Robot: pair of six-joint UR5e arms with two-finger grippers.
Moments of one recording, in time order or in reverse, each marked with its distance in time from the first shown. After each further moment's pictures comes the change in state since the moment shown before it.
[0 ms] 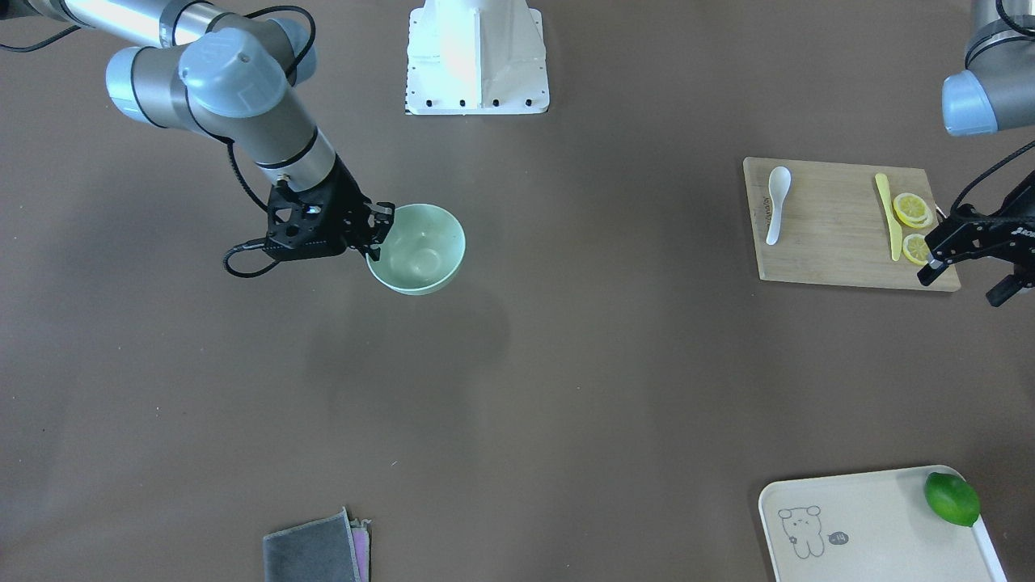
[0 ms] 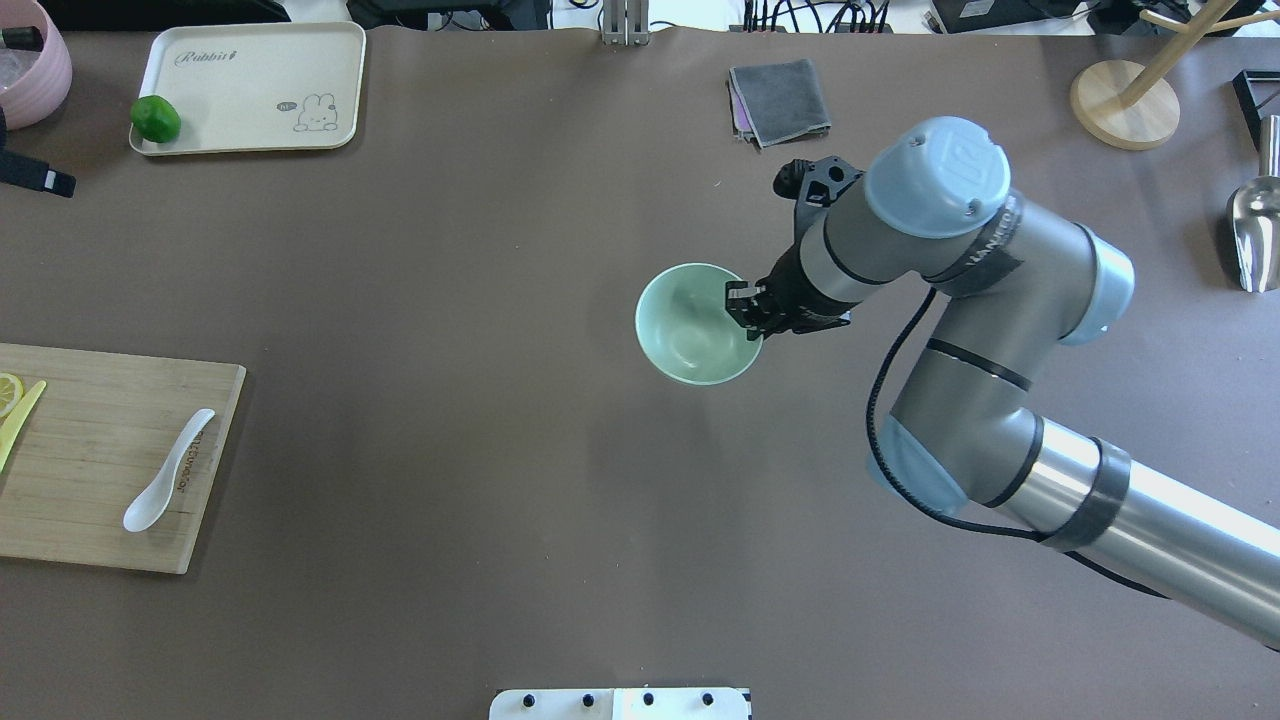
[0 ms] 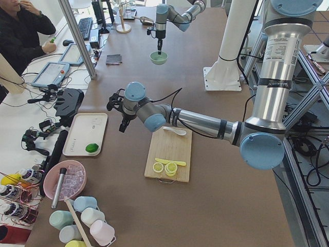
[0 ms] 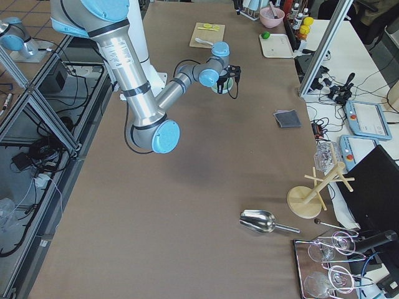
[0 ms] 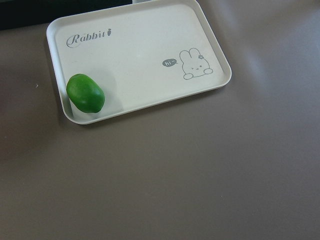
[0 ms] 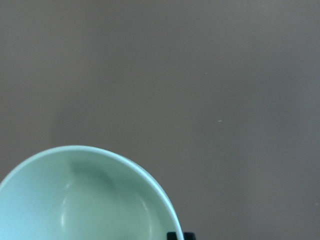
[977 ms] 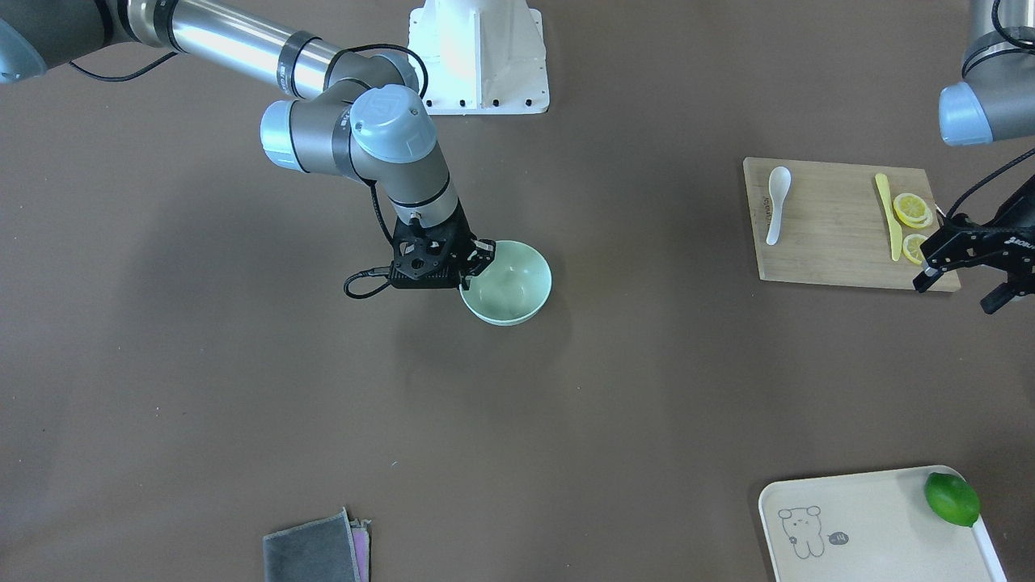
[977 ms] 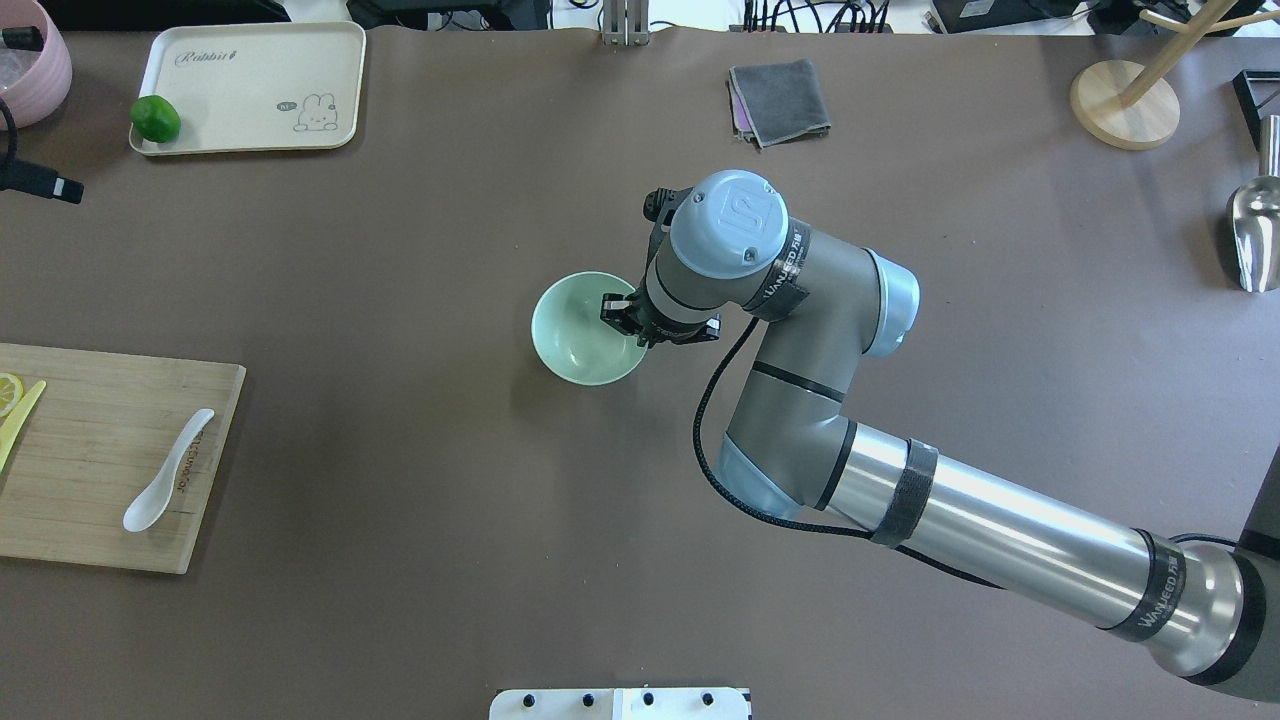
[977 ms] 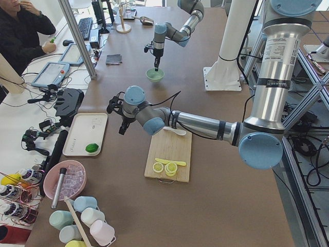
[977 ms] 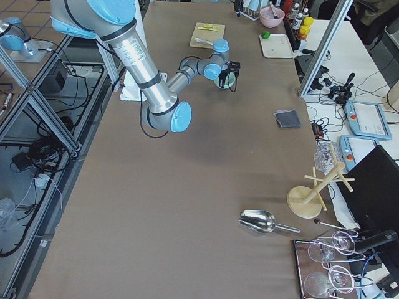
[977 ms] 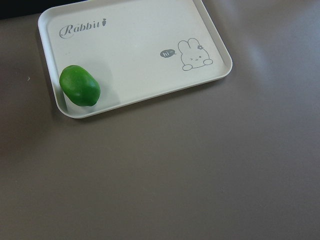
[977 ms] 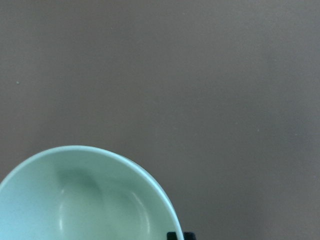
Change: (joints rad) left arm 0.011 -0.013 0.053 -0.053 0.003 -0.001; right arm -0.095 0.208 -0.281 0.084 -0.127 0.123
